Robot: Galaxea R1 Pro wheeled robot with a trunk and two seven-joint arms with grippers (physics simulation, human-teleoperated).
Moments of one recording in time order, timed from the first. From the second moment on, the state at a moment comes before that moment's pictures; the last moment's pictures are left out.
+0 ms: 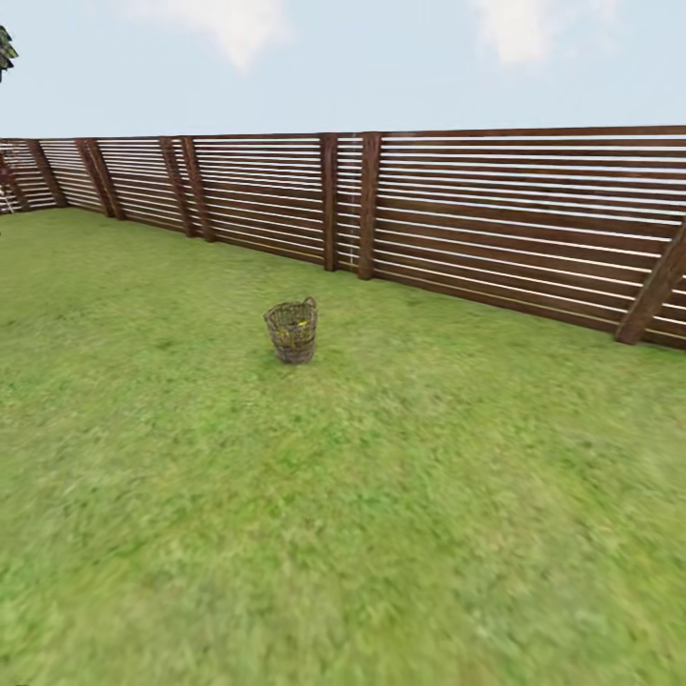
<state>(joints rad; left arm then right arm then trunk) 0.00 0.00 0.05 -0.07 0.00 -0.02 0.01 -0.09 -0.01 0.01 0.01 0.11 -0.23 -0.01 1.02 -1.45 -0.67</state>
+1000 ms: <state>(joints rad) 0.00 0.00 0.05 -0.07 0.00 -0.02 0.01 -0.09 -0.01 0.01 0.01 0.10 -0.23 -0.01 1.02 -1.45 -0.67</state>
